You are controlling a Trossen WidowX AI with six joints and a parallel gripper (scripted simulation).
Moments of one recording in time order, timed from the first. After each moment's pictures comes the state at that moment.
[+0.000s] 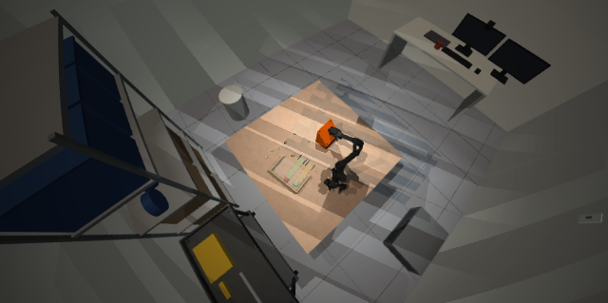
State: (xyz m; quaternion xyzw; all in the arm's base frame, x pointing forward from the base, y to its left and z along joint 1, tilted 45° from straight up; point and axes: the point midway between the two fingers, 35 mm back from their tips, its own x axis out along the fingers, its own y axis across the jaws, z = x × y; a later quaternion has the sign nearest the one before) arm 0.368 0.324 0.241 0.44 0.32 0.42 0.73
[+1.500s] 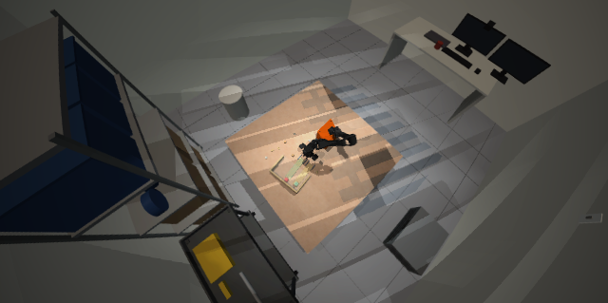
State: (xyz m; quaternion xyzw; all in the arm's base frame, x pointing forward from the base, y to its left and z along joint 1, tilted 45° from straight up) arm 0.359 0.010 0.024 0.31 0.45 0.21 0.81
